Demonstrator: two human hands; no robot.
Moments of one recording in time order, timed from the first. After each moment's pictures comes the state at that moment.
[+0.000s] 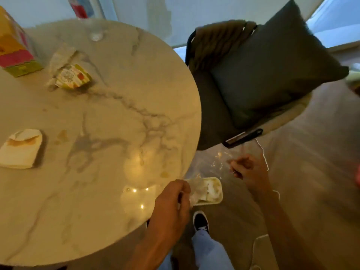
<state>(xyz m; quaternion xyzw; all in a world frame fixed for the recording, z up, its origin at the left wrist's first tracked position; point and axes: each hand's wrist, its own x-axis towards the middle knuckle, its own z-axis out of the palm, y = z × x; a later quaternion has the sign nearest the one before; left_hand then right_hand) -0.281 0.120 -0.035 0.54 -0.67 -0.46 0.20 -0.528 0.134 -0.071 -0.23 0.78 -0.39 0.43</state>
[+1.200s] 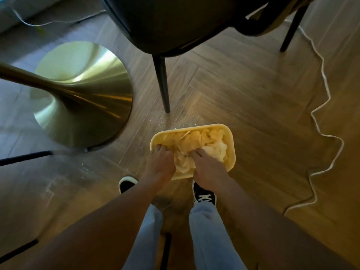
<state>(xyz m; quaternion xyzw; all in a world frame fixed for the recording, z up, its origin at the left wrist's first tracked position) -0.392 0.145 -0.564 0.49 -0.81 -0.26 -0.21 -0.537 0.216 -0.546 -0.54 0.70 0.07 0.46</state>
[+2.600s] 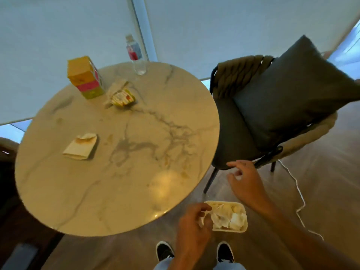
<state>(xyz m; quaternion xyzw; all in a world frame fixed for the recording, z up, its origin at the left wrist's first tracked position) -0.287 0.190 -0.073 0.61 -0.59 -0.48 0.22 -0.470 0.135 -0.054 -0.48 0.78 -0.28 0.30</state>
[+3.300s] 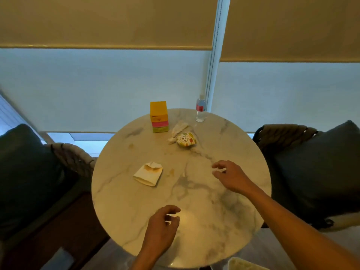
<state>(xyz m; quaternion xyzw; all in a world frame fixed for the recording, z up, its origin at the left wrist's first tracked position) -0.059 0.095 0.013 0.65 -0.52 -0.43 0.35 -0.290 -0.029 0.073 -0.66 0.66 -0.19 0.32</state>
